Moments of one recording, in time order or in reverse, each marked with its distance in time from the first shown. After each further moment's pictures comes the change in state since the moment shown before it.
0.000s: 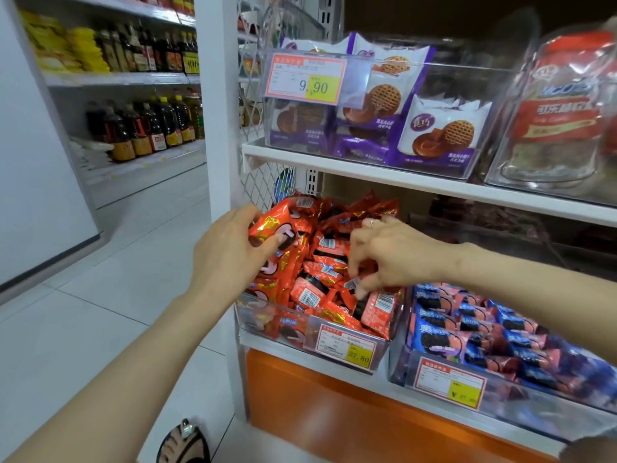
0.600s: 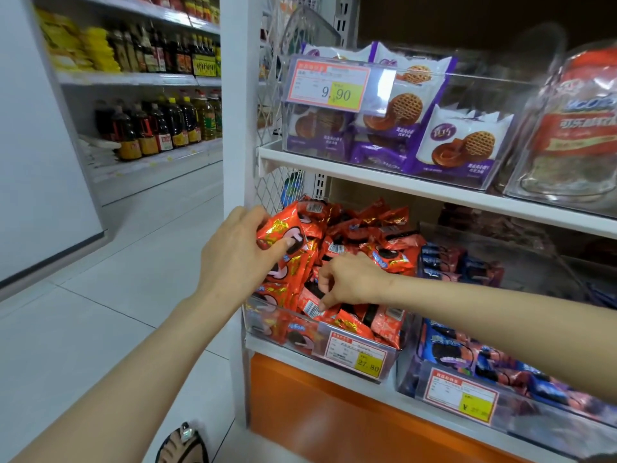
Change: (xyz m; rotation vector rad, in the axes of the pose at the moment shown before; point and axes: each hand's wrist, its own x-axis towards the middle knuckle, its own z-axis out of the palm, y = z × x) left_hand 0.000 -0.005 -0.005 -0.036 0.013 -0.016; right_hand 0.061 -0.046 0.035 0.389 -0.055 0.251
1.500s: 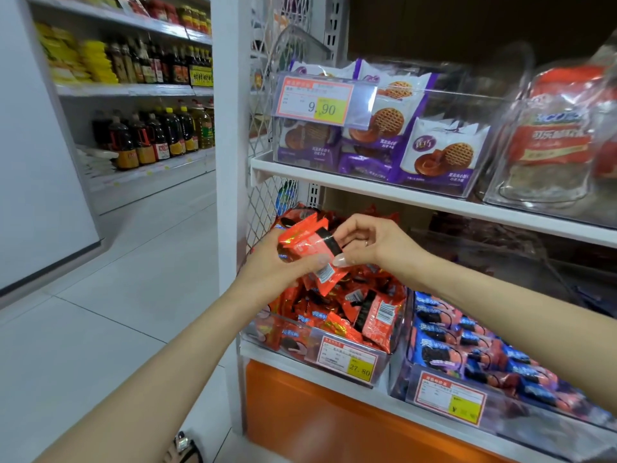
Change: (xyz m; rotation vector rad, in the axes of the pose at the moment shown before) left_hand -0.007 0.032 0.013 -0.720 -0.358 -0.254; right_hand -0.046 0.021 -0.051 1.020 0.258 -0.062
